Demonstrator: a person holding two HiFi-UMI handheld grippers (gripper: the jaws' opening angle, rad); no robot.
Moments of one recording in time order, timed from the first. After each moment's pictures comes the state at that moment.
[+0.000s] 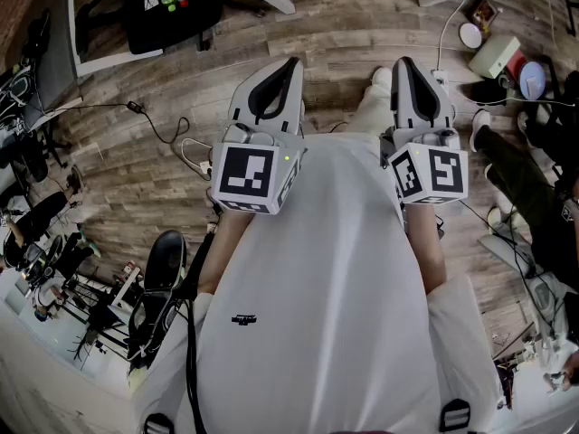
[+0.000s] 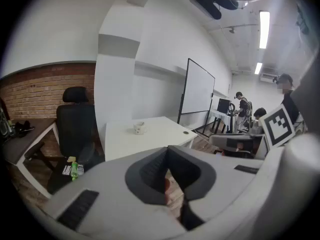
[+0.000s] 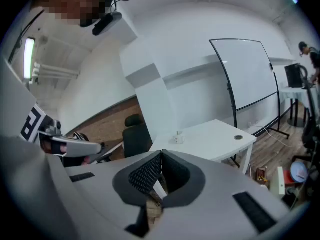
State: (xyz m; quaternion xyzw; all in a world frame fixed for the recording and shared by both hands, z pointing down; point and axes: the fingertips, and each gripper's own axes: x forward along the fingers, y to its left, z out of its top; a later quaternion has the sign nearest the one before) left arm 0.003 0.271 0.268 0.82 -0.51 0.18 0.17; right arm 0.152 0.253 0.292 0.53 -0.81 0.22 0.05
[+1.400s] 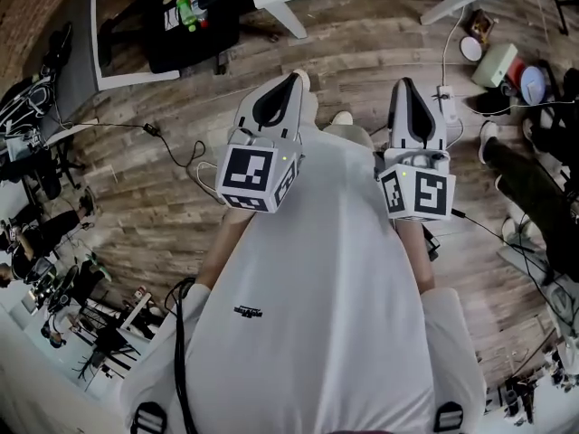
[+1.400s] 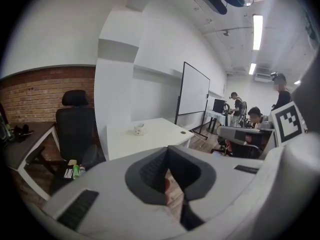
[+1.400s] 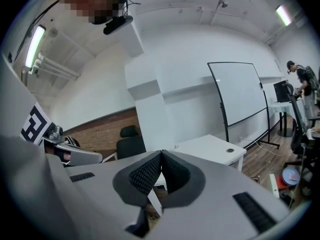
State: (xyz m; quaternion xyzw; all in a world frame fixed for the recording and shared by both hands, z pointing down) left arm -0.041 0.305 0.250 0.84 -0.48 0.18 0.16; right arm 0.119 0.307 0.242 0.60 -0.78 0.16 0.02
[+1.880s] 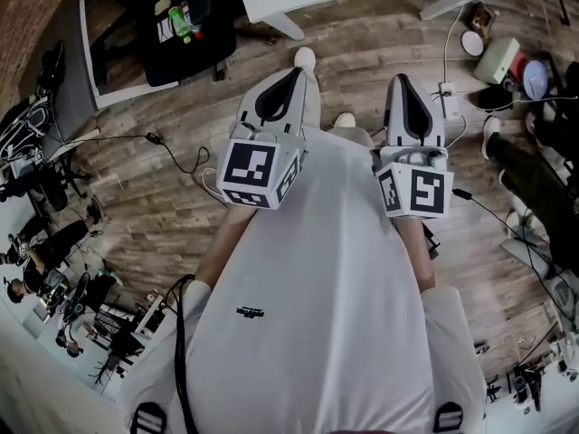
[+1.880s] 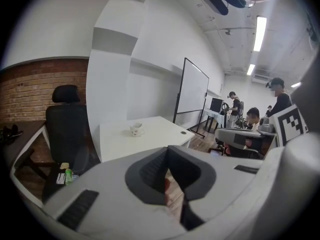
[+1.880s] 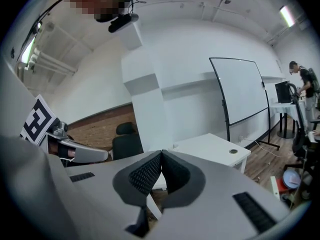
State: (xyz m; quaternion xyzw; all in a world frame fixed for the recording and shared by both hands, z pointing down) left arm -0.033 0.232 0.265 0.85 -0.46 0.18 0.17; right arm 0.112 0.244 0.257 0.61 -0.78 0.16 0.03
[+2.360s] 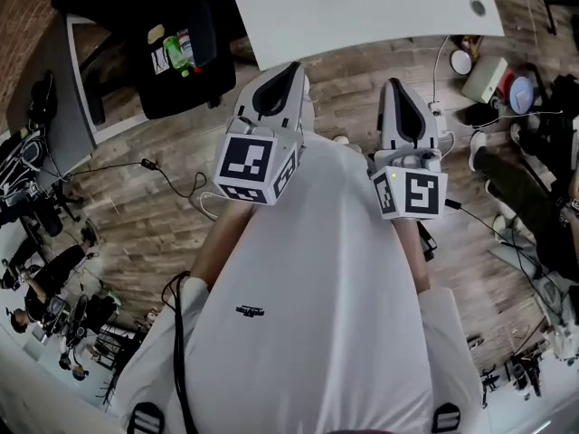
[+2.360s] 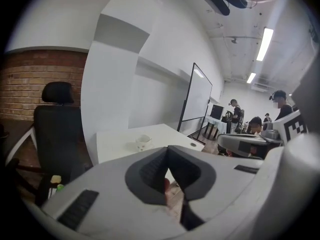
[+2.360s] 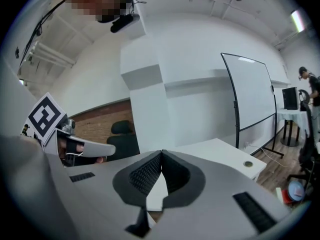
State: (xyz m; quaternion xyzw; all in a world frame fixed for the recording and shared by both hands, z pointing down) left arm -0.079 0.075 0.258 0.86 -0.44 0.15 0.18; right arm 0.055 0.103 0.248 0.60 -0.78 0.15 0.06
